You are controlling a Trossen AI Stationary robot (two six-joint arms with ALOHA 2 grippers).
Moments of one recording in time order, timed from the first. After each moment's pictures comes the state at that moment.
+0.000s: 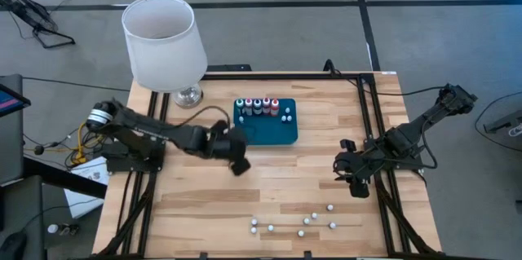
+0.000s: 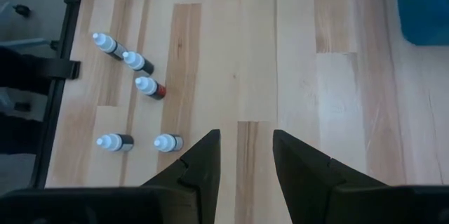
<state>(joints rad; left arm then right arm) -0.20 1.55 1.17 -0.64 -0.44 -0.60 0.59 0.95 0.78 -0.82 0.13 0.48</state>
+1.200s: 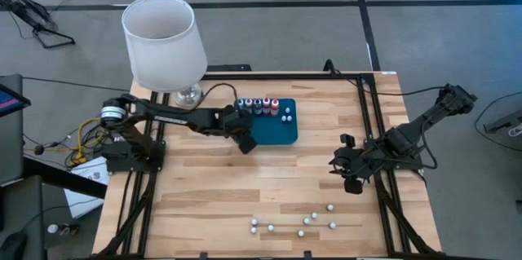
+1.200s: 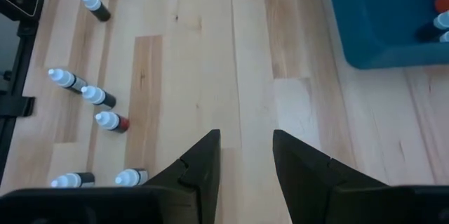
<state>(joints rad) 0.11 1.65 1.03 -0.33 -0.26 -0.38 0.59 0.96 0.78 -0.81 0.29 0.49</state>
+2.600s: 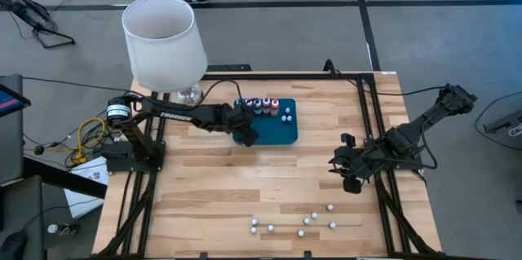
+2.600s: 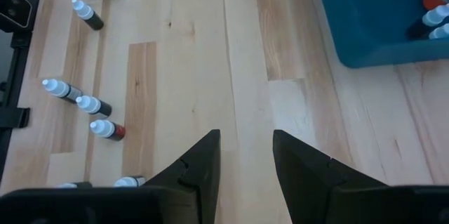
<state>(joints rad) 0.17 1.70 1.03 -0.32 -0.28 -0.50 0.59 0.96 0.78 -0.81 0.31 0.52</state>
